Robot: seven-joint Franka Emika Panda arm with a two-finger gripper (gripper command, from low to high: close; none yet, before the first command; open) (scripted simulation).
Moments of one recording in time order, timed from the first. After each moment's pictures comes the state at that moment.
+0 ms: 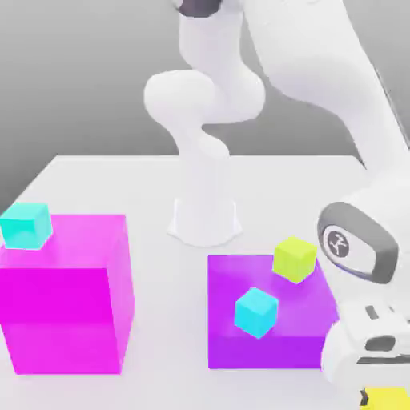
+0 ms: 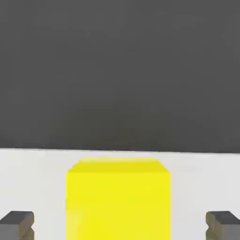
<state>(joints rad) 0.13 0.61 0.30 -2.08 -0.36 2.64 1.45</state>
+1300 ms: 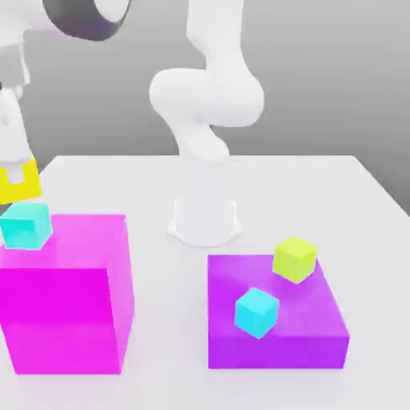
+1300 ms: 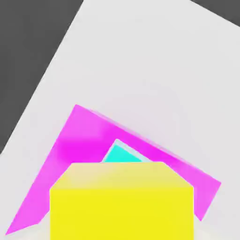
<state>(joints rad) -0.46 -0.26 -0.15 -2.44 -0.04 2.19 1.28</state>
